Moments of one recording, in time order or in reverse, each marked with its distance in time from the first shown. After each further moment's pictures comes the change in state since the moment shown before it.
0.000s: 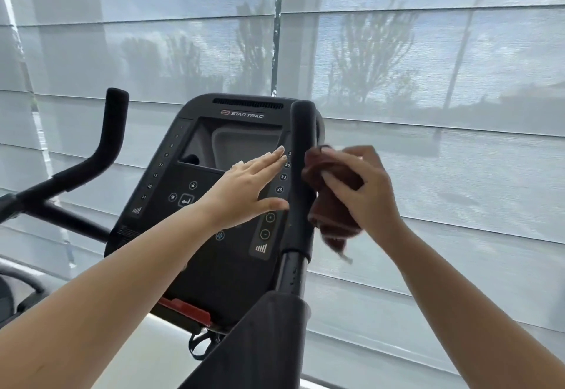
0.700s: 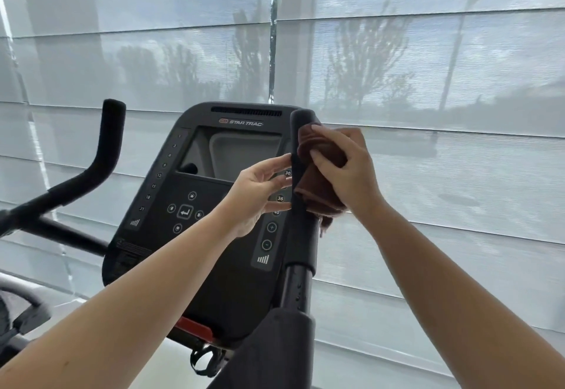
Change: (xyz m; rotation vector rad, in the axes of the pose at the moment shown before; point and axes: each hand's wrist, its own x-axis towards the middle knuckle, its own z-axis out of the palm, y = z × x) left_hand 0.018 0.028 0.001 -1.407 0.197 -0.334; right_hand 0.040 -0.005 0.018 0.042 0.048 0.071
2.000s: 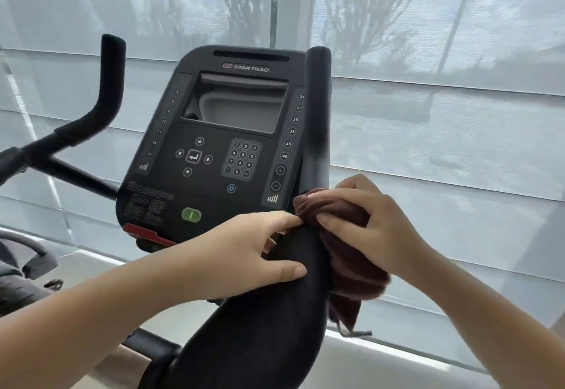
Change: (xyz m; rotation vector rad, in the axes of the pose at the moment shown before) left_hand -0.154 0.027 0.000 0.836 -0.393 -0.152; right_hand -0.129 -0.072 -0.032 -0.016 -0.501 0.102
